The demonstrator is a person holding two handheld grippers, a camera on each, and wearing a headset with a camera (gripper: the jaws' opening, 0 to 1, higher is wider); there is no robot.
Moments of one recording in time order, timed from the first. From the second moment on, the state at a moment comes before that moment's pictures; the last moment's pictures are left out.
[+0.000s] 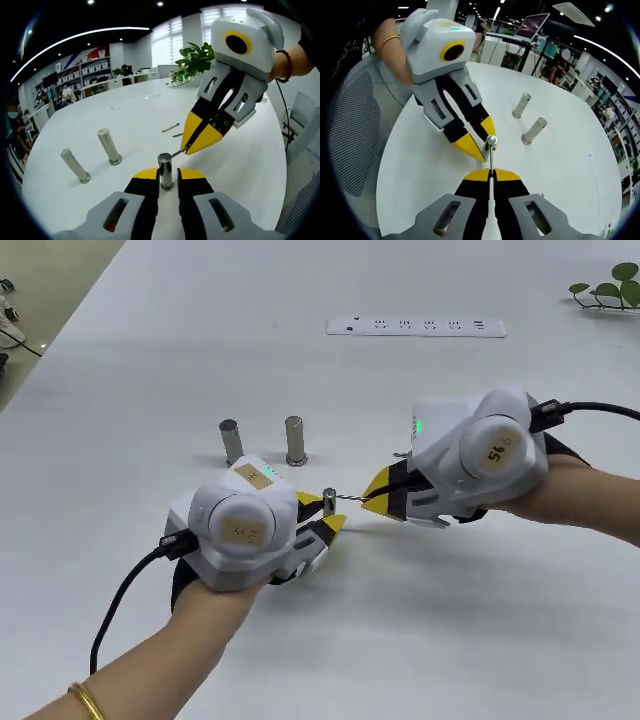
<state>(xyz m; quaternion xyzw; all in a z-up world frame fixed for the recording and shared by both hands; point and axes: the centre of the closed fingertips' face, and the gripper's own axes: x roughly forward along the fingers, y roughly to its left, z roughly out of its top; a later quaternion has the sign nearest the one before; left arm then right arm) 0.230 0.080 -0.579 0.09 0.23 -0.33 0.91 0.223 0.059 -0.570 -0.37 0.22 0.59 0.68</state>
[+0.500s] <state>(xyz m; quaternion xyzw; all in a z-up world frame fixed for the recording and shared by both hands) 0.233 0.082 -0.581 0.10 0.23 -0.31 0.92 0.224 0.063 -0.570 -0.38 0.21 0.60 0.67</state>
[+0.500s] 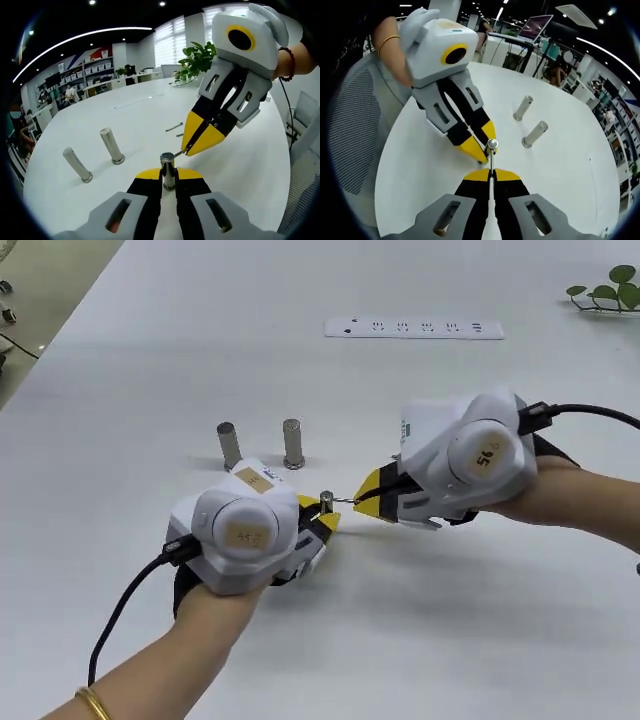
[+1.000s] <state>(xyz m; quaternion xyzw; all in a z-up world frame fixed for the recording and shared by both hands) 0.234 0.084 -0.582 0.09 0.22 -0.29 0.93 0.227 0.065 -0.571 -0.39 0.21 0.60 0.67</state>
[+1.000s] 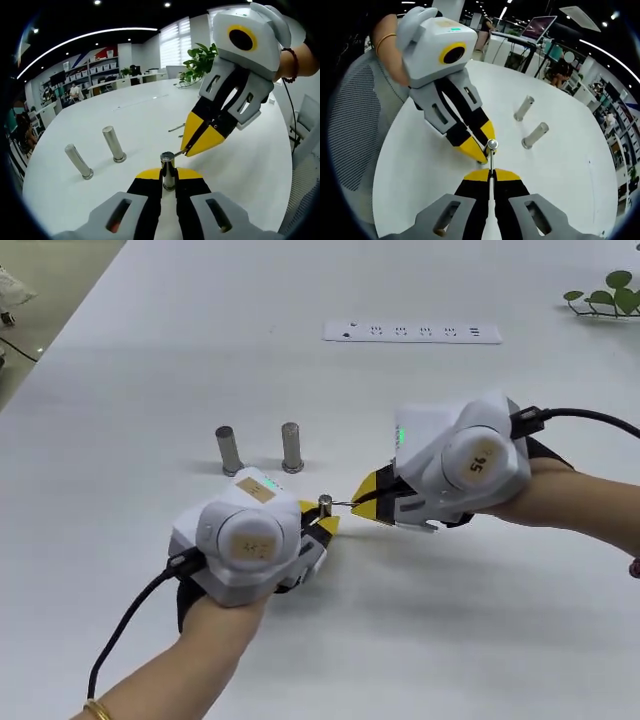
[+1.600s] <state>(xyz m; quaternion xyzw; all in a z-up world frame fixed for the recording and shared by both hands) 0.235 0.083 -0.582 0.08 0.22 -0.28 0.93 0.228 0.071 -0.569 -0.39 0.19 0.60 0.67</state>
